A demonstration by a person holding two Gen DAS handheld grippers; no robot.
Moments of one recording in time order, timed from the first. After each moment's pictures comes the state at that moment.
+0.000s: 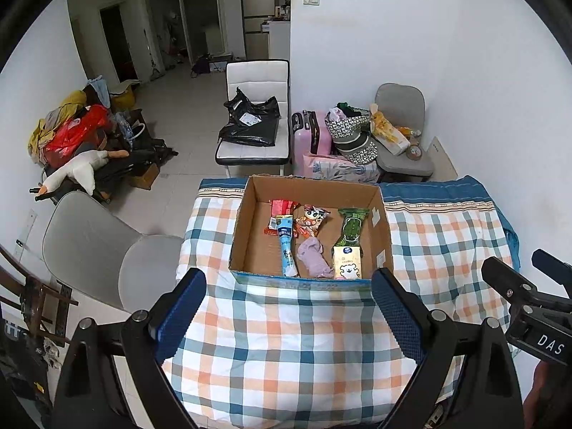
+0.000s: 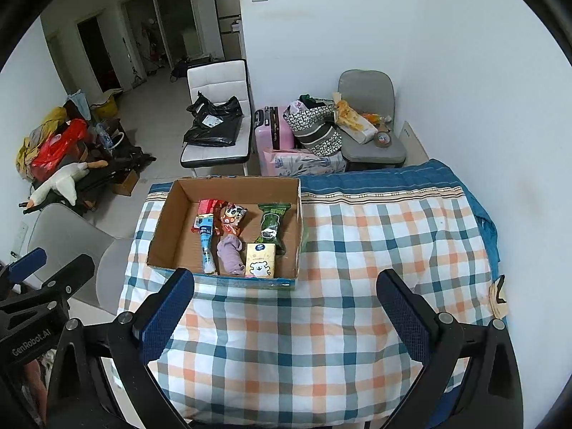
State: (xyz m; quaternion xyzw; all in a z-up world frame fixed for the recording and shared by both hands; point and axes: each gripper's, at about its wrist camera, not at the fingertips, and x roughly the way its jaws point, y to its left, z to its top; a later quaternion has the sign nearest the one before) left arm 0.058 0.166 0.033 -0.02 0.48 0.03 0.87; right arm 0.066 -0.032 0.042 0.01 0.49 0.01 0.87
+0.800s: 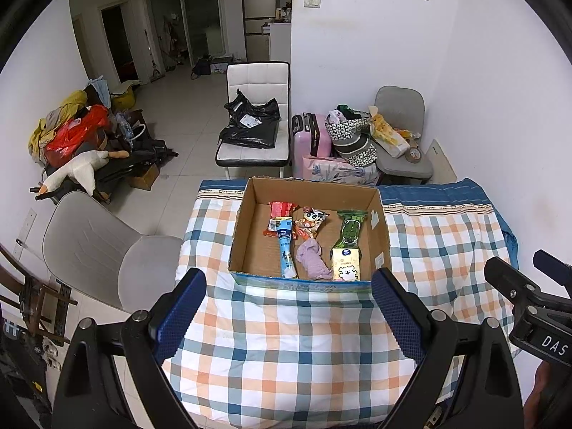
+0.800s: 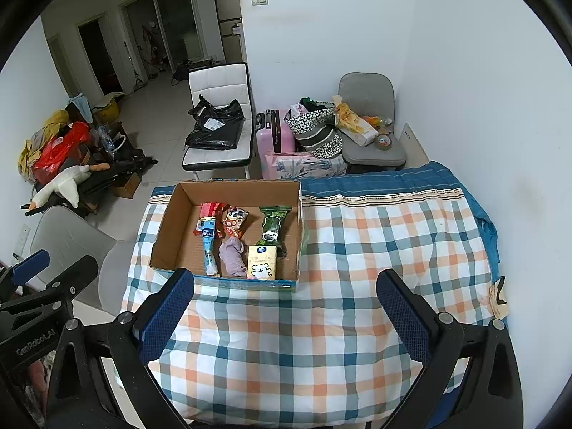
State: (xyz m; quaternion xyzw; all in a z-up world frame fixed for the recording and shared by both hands) left arm 0.052 0.163 0.038 -0.02 0.48 0.03 0.88; right arm 0.060 -0.030 0.046 0.01 0.49 0.01 0.87
